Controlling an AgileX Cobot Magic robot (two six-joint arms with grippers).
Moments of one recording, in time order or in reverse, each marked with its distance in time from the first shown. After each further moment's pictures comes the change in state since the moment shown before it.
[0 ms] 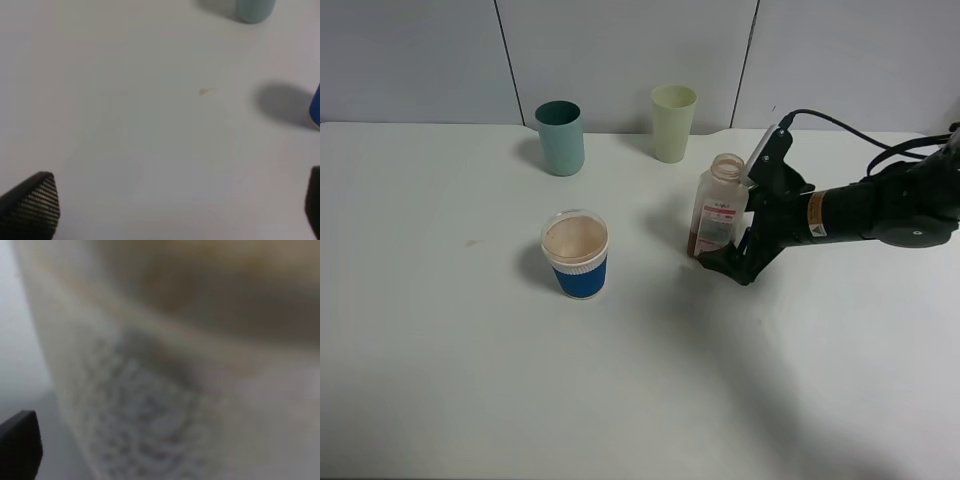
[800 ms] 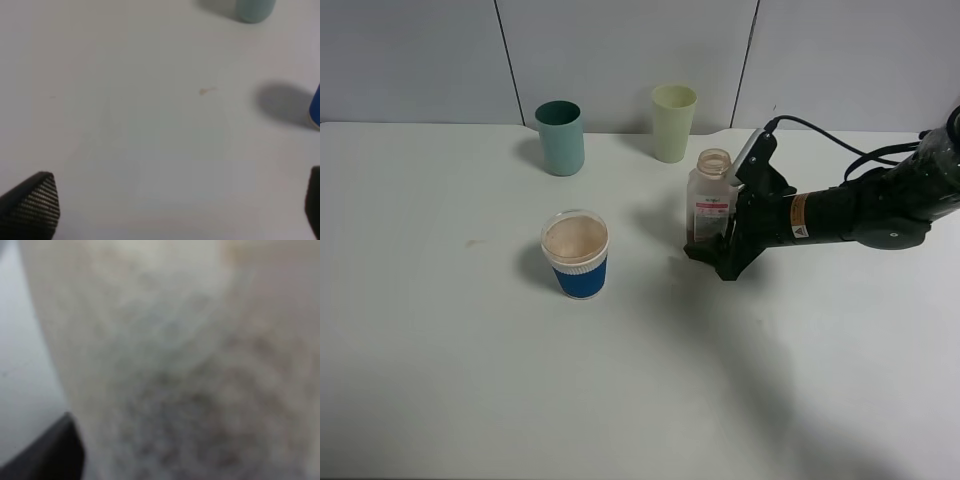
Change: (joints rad) left arm 0.000 0.000 0.000 0.000 0.000 0.000; right arm 0.018 0.089 -0.053 0.003 -0.095 0.020
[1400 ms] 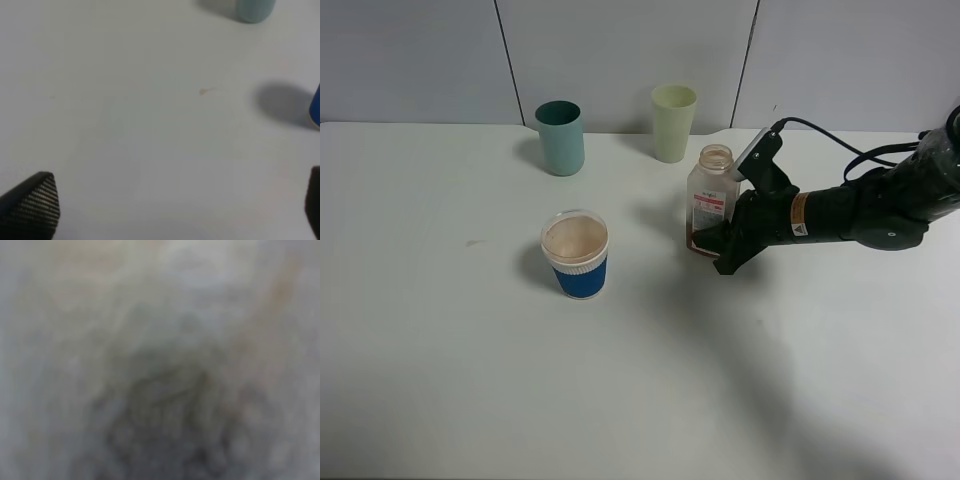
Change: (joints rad) left arm 0.000 0.000 0.000 0.000 0.000 0.000; right arm 0.000 0.002 0.000 0.055 0.019 0.038
